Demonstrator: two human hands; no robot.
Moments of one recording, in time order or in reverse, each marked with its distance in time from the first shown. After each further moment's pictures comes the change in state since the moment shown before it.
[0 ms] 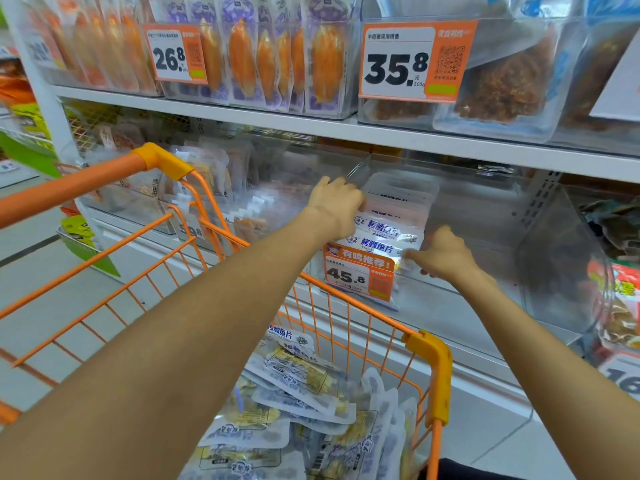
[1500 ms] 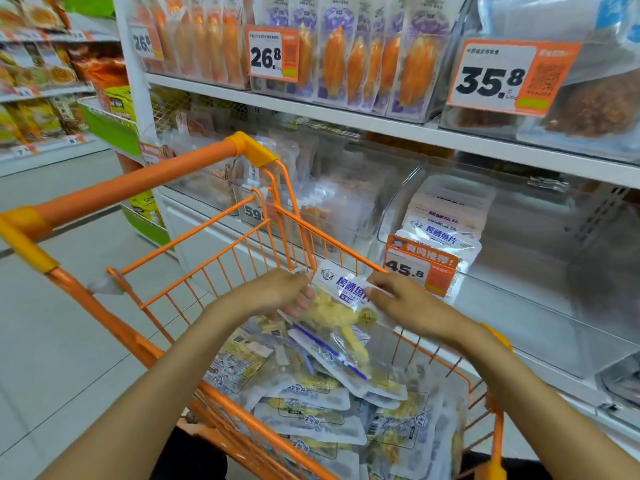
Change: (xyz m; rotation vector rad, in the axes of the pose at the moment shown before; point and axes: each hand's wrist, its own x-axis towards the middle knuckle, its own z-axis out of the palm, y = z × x) left_hand -0.211 -0.063 -0.003 -1.133 -0.568 -0.671; right_hand -0.129 -0.067 0.055 0.002 -0.542 -0.620
